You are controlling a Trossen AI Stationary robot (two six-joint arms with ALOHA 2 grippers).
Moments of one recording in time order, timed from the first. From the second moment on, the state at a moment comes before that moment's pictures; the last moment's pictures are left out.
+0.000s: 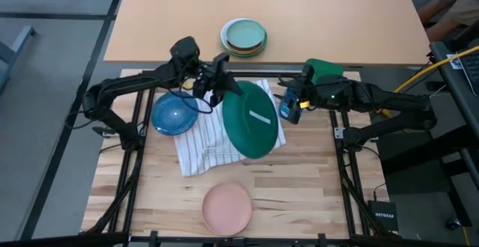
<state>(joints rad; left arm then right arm) 0.42 1.55 1.38 0.35 0.99 1.13 -0.03 1.10 1.28 -0.58 0.37 -0.11</state>
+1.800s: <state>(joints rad) 0.43 1.85 1.40 0.24 0.79 1.03 -0.03 1.26 1.28 -0.66 0.36 -0.11</state>
